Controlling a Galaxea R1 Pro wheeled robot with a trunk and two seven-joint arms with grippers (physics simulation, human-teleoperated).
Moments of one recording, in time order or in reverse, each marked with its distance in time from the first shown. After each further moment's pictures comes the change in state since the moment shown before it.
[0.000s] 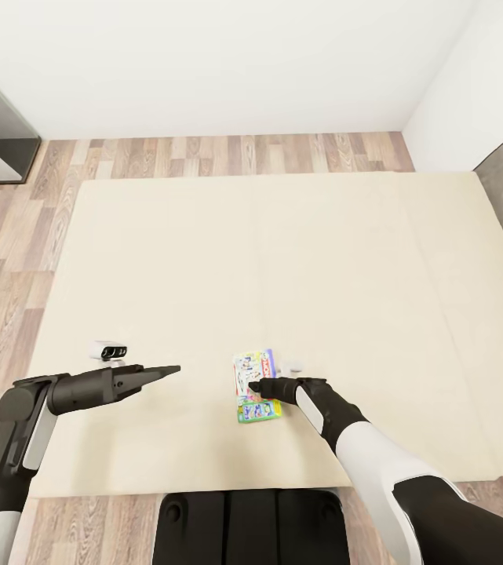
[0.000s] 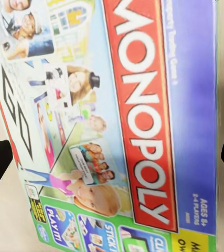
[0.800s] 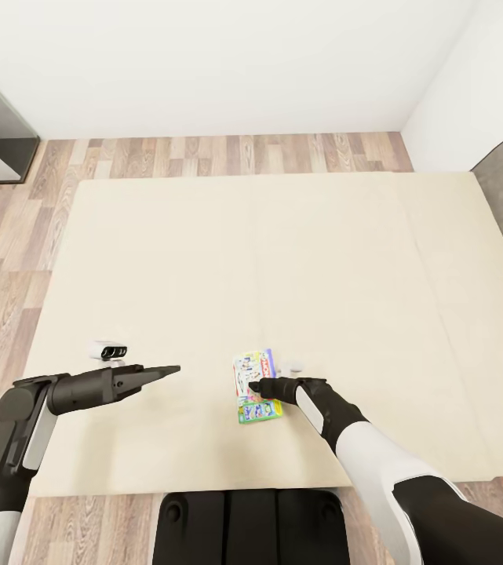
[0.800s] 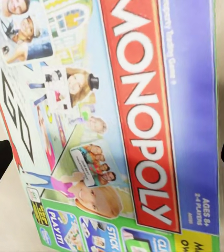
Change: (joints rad) left arm 0.000 0.000 0.000 0.000 0.001 0.000 0.000; right arm 0.000 0.000 0.000 0.000 -0.001 0.000 0.000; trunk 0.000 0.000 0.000
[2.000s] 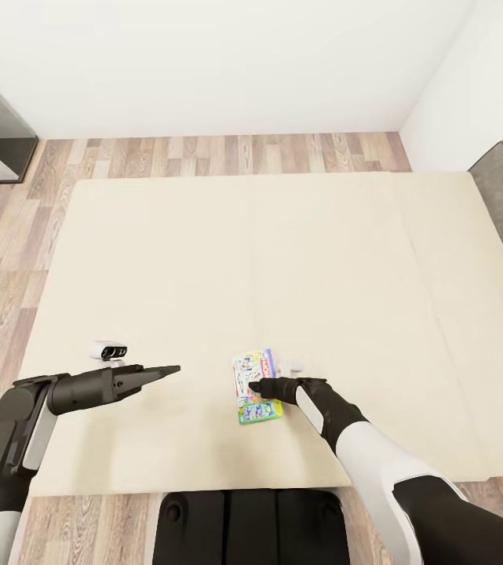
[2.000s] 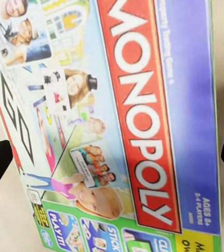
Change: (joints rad) left arm 0.000 0.000 0.000 0.000 0.001 0.000 0.000; right arm 0.000 0.000 0.000 0.000 0.002 0.000 0.001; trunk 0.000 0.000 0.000
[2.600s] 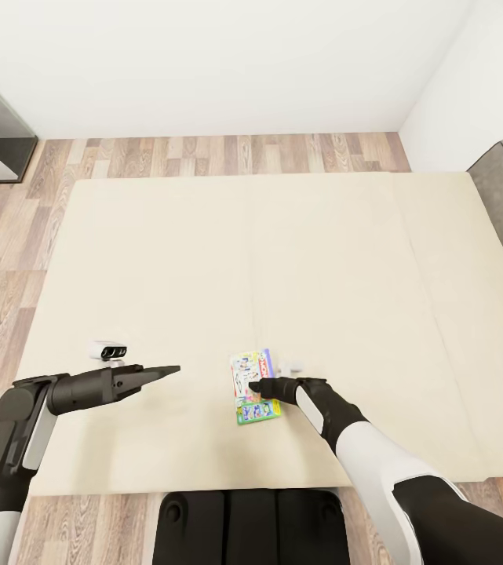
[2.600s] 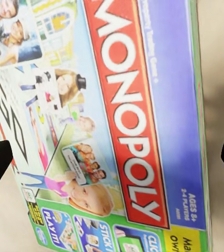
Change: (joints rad) left arm 0.000 0.001 0.002 0.000 -0.001 0.000 0.000; right arm 0.000 0.000 0.000 0.000 -0.002 0.000 -0.001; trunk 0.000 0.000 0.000
